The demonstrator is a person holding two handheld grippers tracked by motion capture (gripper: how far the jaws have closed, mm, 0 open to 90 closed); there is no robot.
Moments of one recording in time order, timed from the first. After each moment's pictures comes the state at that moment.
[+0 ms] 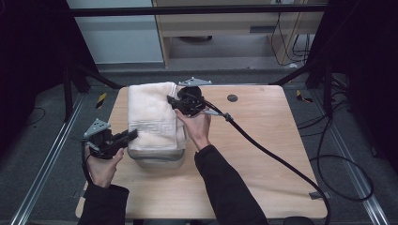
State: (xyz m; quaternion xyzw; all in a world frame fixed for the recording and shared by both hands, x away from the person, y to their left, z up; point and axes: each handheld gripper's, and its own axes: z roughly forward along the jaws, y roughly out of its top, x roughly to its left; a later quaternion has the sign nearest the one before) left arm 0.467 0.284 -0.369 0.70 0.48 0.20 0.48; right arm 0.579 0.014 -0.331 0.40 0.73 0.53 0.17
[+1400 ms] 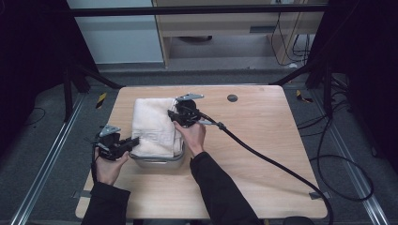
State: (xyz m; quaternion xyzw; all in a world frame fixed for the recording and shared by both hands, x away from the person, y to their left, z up) left arm 0.492 0.287 -0.419 0.73 0.52 0.19 0.41; right arm 0.594 0.029 -0.398 0.43 0.75 0.49 0.15
